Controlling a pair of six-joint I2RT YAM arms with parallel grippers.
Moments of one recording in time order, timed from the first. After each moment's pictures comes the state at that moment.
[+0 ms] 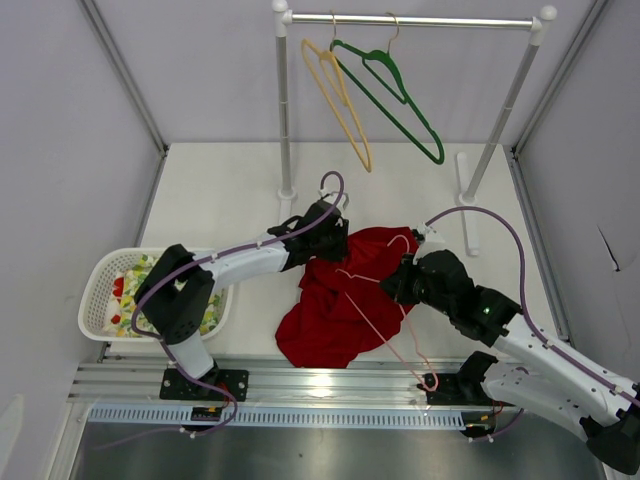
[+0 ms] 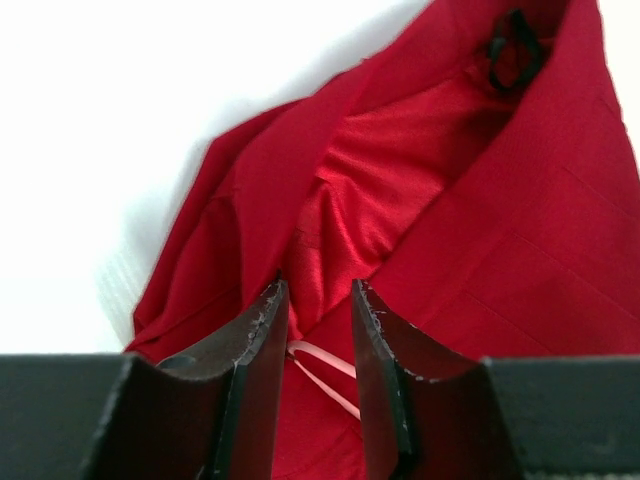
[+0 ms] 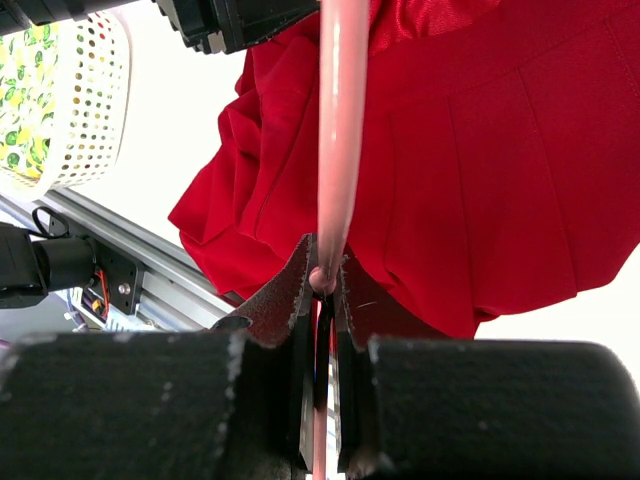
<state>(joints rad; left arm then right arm) -0.78 1.70 1.12 -0.17 -0.06 -0.46 0.82 0.79 0.69 -0.45 0.12 0.69</state>
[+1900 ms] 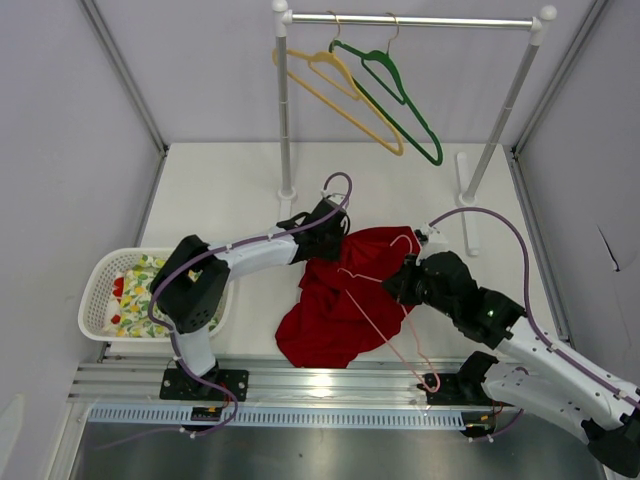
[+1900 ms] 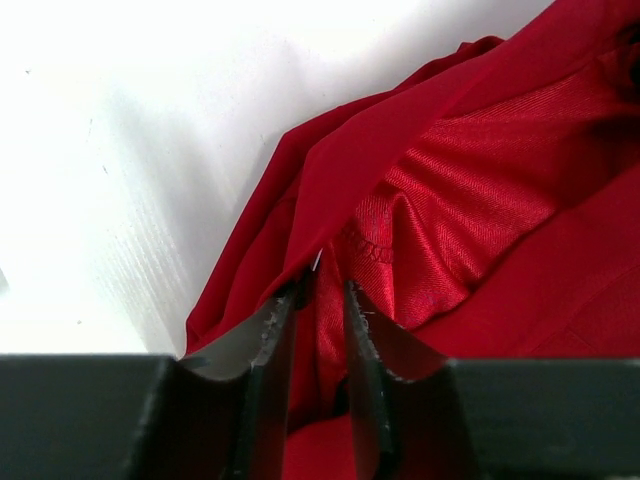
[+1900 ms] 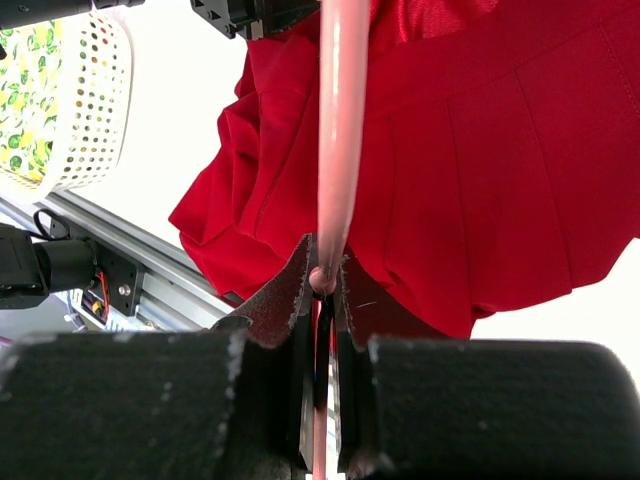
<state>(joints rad) -0.76 1.81 1.20 -0.27 -0.15 -0.42 0.82 0.77 0.69 -0.46 0.13 0.68</state>
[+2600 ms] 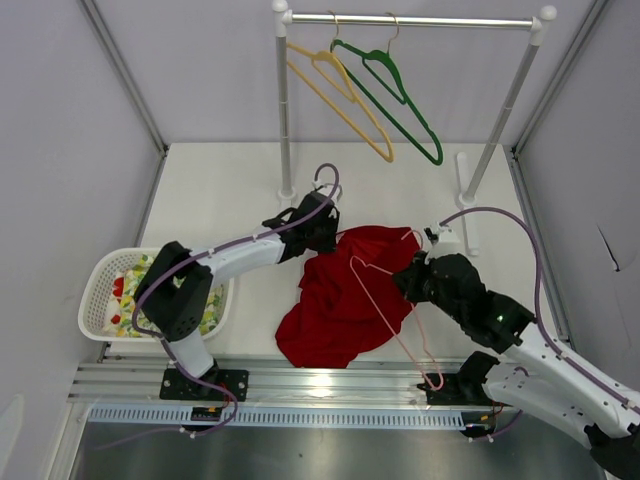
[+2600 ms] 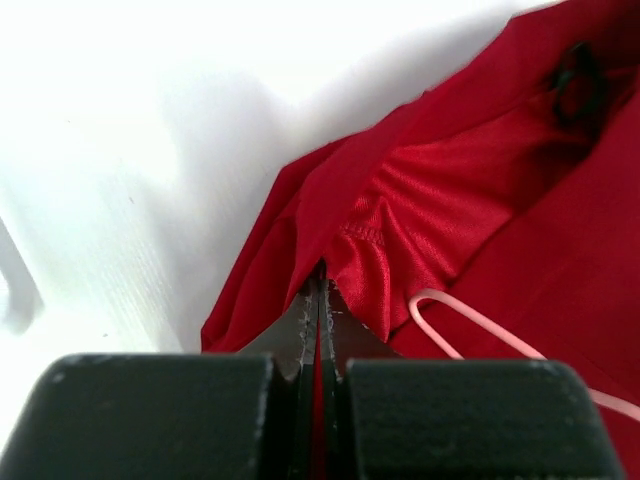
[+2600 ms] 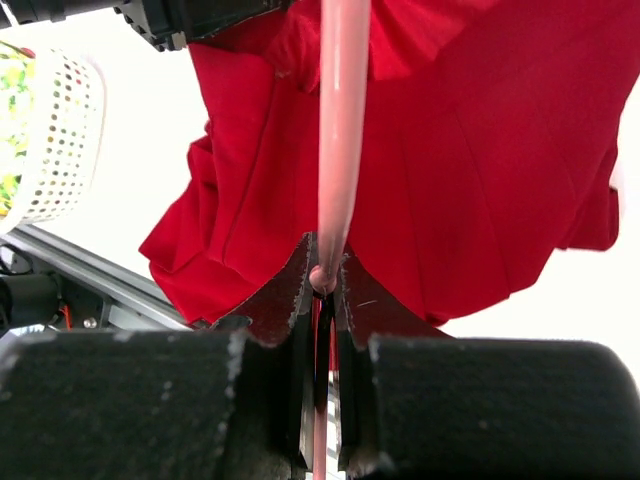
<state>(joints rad) -0.72 1.73 1.17 -0.21 -0.10 -0.39 0.82 0.71 0.70 -0.49 0.24 0.62</state>
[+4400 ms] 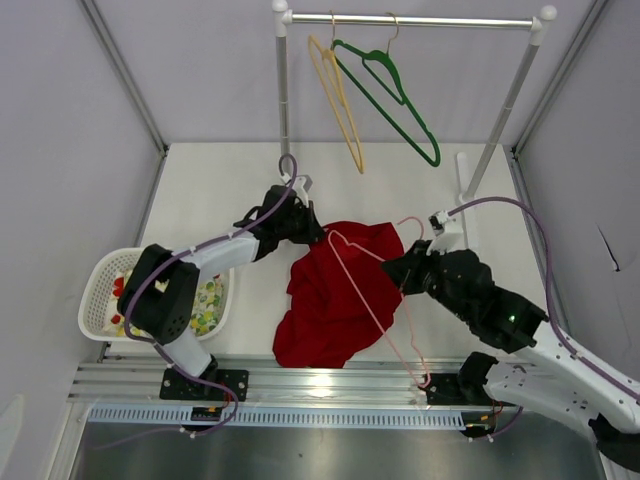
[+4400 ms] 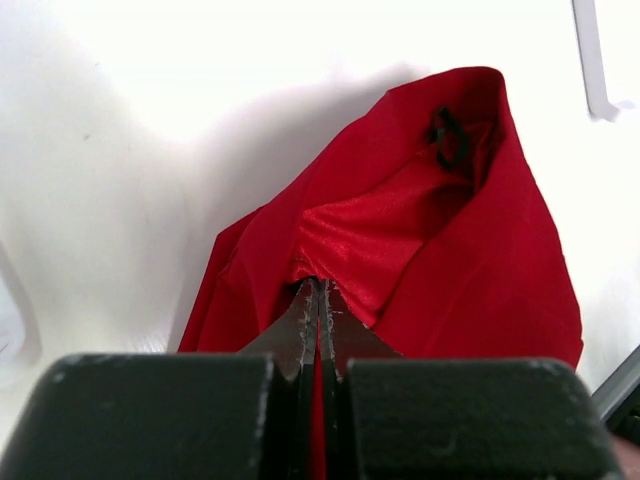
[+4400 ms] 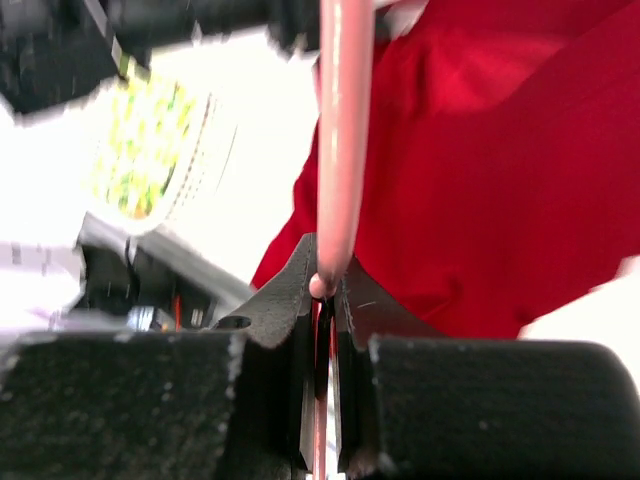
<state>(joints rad) -0.52 1.64 0.98 0.03 0.20 -0.49 0.96 0.74 0.83 -0.44 0.28 0.70</state>
